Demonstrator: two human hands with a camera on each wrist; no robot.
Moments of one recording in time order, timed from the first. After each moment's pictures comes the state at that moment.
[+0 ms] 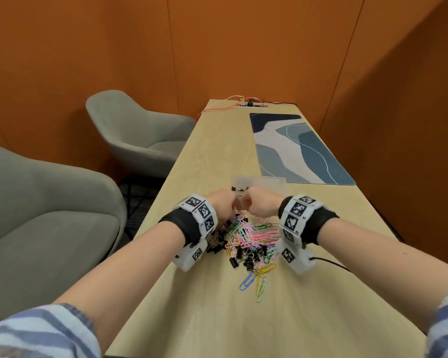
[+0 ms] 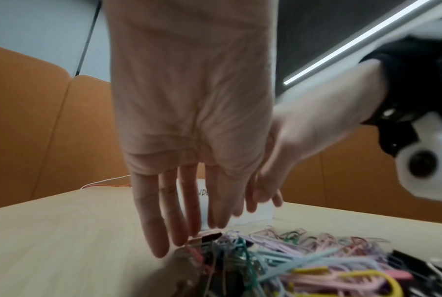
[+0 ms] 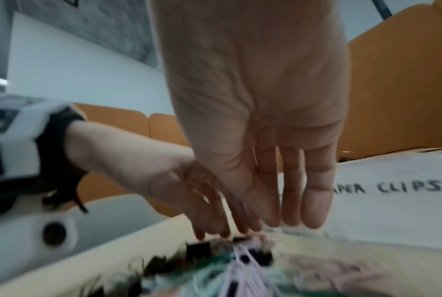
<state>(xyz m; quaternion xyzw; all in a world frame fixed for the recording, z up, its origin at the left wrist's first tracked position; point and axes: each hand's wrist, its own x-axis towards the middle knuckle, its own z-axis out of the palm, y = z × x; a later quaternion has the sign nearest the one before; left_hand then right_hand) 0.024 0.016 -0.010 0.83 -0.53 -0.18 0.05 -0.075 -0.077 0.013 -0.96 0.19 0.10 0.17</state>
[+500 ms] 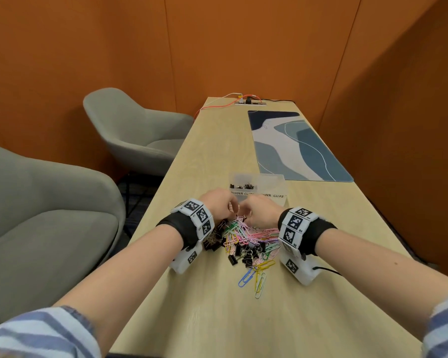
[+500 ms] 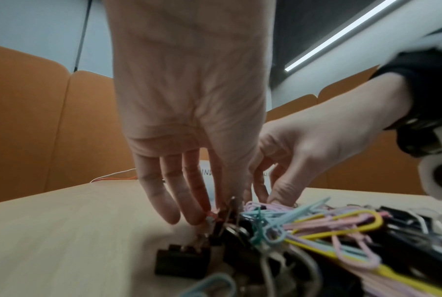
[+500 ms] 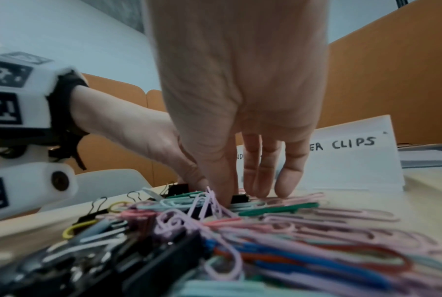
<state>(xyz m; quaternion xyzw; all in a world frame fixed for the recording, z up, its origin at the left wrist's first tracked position) 0.025 0.021 -0.022 0.84 -0.52 -0.14 0.08 -0.086 -0.079 -0.019 -0.98 0.13 0.06 0.13</state>
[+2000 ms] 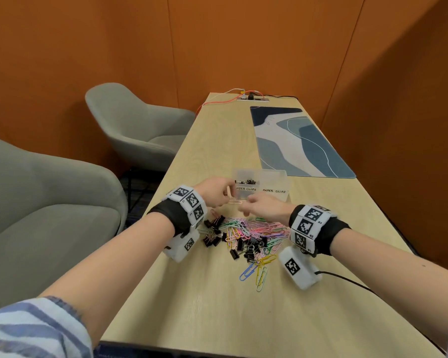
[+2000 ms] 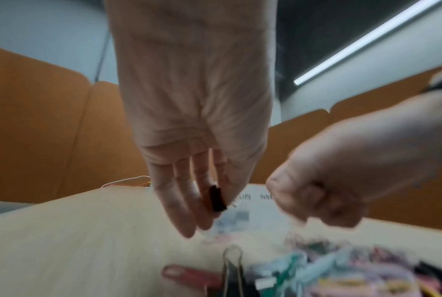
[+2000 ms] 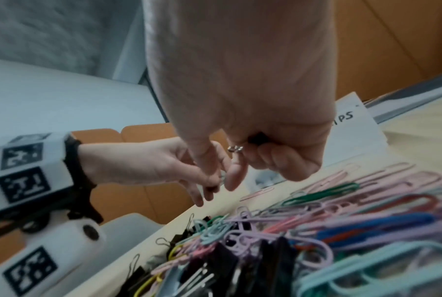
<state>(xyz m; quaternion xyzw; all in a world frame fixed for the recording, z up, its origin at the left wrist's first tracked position) 0.032 0.034 0.000 0.83 -0.51 -0.17 0.13 -0.099 -0.066 -0.005 -0.90 0.25 0.06 0.36</state>
